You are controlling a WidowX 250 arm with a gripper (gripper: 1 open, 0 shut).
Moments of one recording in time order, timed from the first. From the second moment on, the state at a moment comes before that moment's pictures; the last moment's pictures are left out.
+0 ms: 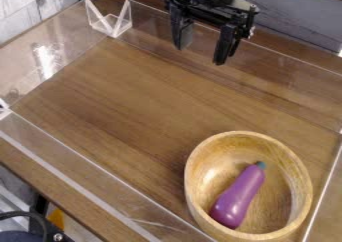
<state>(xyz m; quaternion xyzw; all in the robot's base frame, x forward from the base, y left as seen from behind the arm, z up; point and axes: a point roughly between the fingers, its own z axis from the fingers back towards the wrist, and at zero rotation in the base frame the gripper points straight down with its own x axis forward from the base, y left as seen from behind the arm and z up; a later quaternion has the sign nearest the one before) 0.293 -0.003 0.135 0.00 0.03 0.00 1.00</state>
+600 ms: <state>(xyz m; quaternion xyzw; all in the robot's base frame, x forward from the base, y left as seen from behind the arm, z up) 0.263 -0.027 0.116 -0.02 0.07 -0.01 1.00</state>
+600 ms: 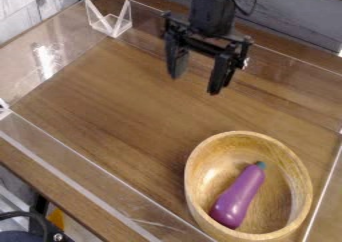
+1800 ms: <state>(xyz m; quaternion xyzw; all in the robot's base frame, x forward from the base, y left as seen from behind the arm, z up) 0.219 -0.083 0.108 -0.03 0.05 0.02 1.00</state>
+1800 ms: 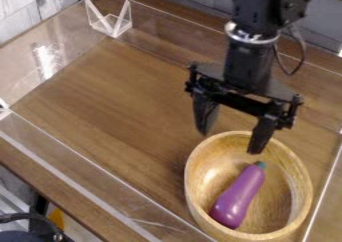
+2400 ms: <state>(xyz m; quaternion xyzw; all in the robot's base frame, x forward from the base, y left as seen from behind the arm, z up) 0.188 -0.088 0.080 -0.04 0.03 -0.01 1.00</state>
